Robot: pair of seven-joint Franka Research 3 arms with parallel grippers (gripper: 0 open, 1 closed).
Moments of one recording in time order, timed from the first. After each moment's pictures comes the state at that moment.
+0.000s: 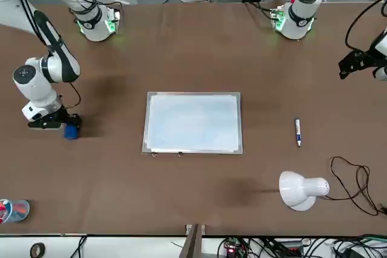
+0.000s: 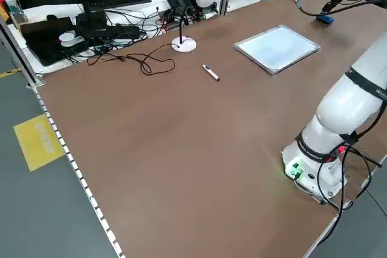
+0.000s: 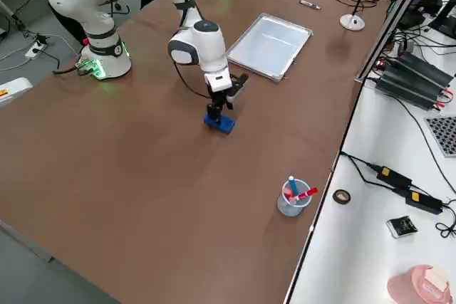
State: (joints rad) left arm 0.04 -0.08 -0.17 -1.69 0.02 1.65 -0.15; right arm -0.08 0.33 0.00 -2.37 -0.22 2.96 0.16
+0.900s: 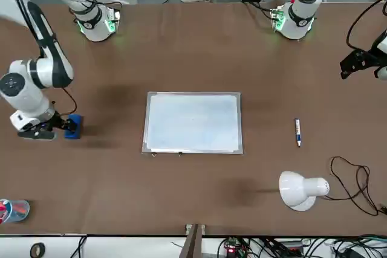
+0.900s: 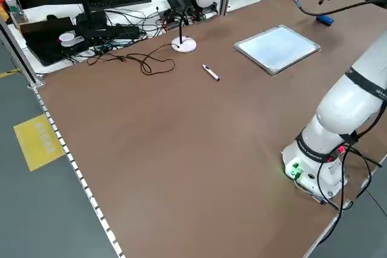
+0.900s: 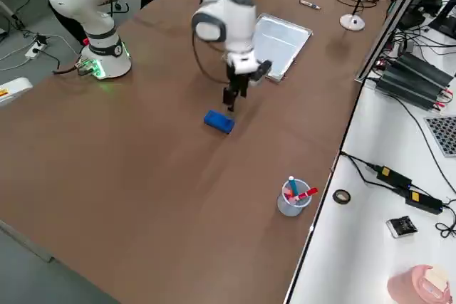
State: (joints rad) left arm 0.04 -0.08 -0.17 -1.69 0.02 1.65 -0.15; right arm 0.00 0.26 0.02 -2.00 -0.22 2.35 0.21
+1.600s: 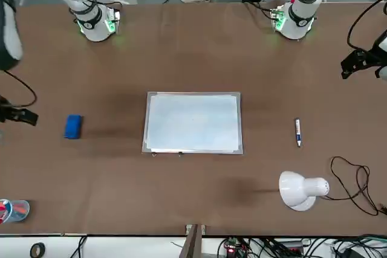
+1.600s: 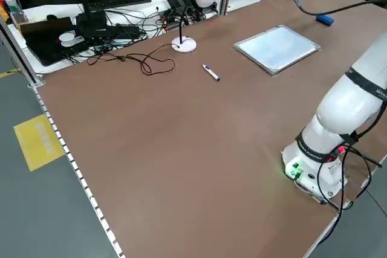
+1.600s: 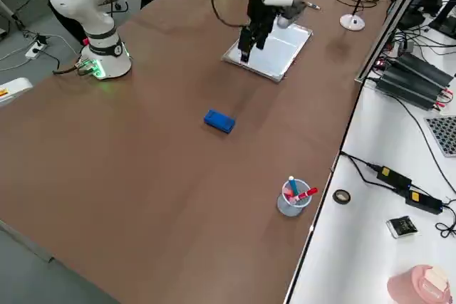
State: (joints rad) left arm 0.04 -0.08 -0.17 -1.68 0.02 1.65 -0.15; right arm -0.01 0.24 0.01 -1.47 -0.12 1.68 0.12
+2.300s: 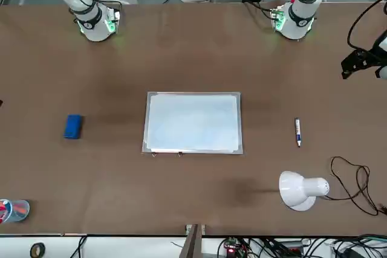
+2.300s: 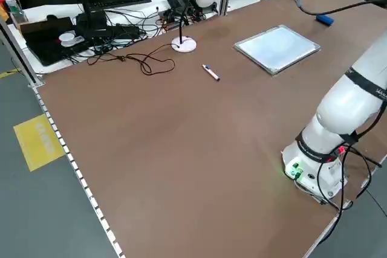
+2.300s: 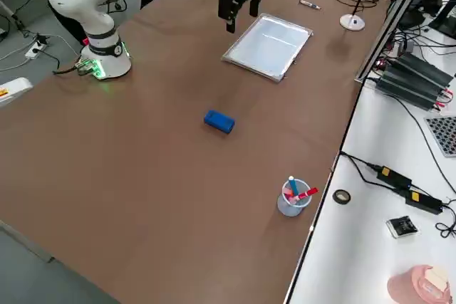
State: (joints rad) left arm 0.04 -0.08 -0.17 -1.68 0.02 1.65 -0.15; right arm -0.04 0.10 -0.07 -1.45 0.04 1.62 0.11
